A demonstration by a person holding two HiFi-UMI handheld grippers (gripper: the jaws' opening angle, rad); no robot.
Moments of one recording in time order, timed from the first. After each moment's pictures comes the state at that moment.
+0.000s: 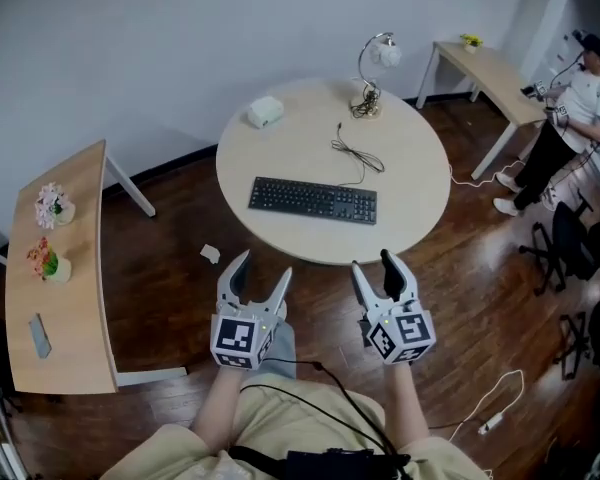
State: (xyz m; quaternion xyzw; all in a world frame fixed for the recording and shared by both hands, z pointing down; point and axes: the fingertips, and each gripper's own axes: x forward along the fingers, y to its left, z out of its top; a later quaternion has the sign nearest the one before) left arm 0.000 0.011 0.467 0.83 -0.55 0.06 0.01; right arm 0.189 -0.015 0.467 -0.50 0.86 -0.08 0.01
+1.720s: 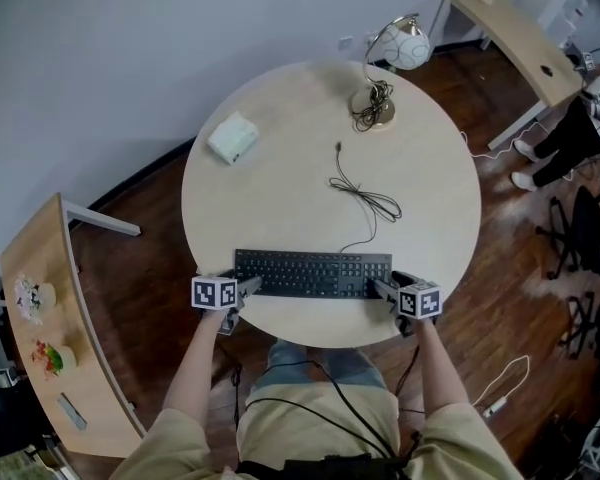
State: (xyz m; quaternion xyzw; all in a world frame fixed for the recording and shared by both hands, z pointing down) left arm -0.109 -0.326 0.791 0.72 -0.42 0.30 0.47; right arm 0.277 -0.311 0.807 -0.41 0.76 -0.44 -0.25
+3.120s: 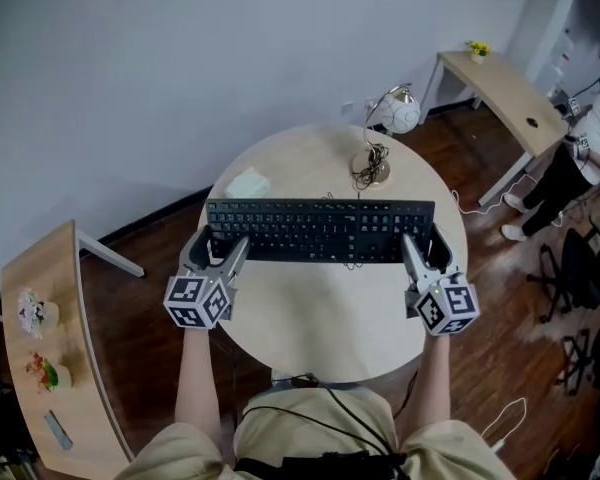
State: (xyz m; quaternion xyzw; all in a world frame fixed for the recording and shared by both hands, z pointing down) left arm -0.112 -0.450 0.454 0.82 -0.56 0.04 0.11; right arm 0.270 -0.446 0.413 -0.56 0.82 -0.05 0.03
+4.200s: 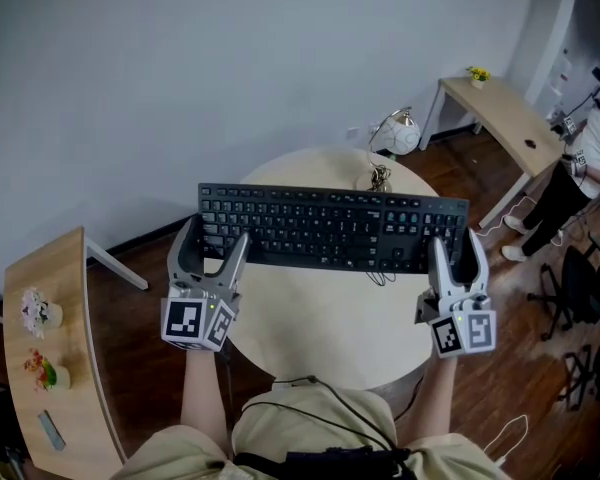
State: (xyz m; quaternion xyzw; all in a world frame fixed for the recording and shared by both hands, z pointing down) left arm -0.112 -0.397 0.312 0.80 -0.59 -0.07 -0.08; right arm 0.278 -0.387 0.284 -0.59 0.79 0.08 0.16
